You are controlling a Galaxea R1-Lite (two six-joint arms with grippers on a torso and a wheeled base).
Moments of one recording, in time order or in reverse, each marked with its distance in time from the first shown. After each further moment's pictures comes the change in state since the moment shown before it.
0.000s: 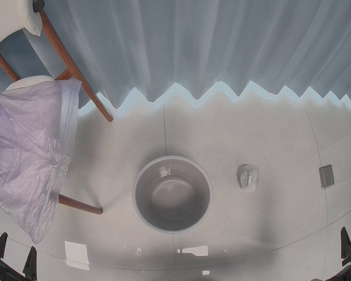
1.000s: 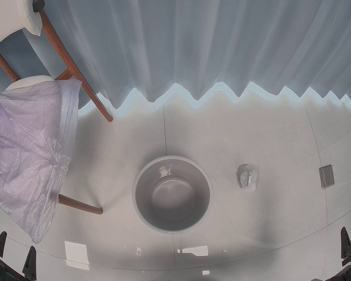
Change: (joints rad) left arm 0.000 0.000 0.000 -0.016 -0.008 0.010; right arm 0.000 0.000 0.000 0.000 0.000 0.000
